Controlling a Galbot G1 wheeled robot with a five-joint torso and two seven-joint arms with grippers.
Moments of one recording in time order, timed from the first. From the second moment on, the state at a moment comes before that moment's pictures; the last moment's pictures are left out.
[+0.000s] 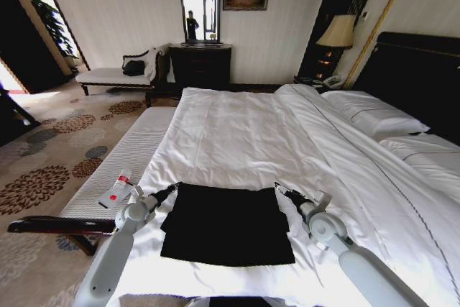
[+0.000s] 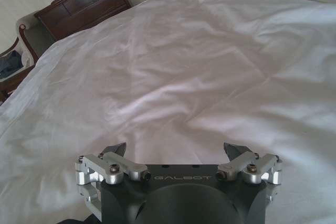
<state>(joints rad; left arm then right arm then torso) 1.05 -1.14 -0.51 -1.56 -1.24 0.56 0.03 -1.22 0.84 0.33 1.87 1.28 -0.22 0.48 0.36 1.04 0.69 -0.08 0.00</state>
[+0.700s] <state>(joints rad) 1.06 -1.14 -0.54 -1.56 -1.23 0.55 0.03 -1.13 0.90 0.27 1.69 1.31 -0.17 0.26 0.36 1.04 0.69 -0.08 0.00</state>
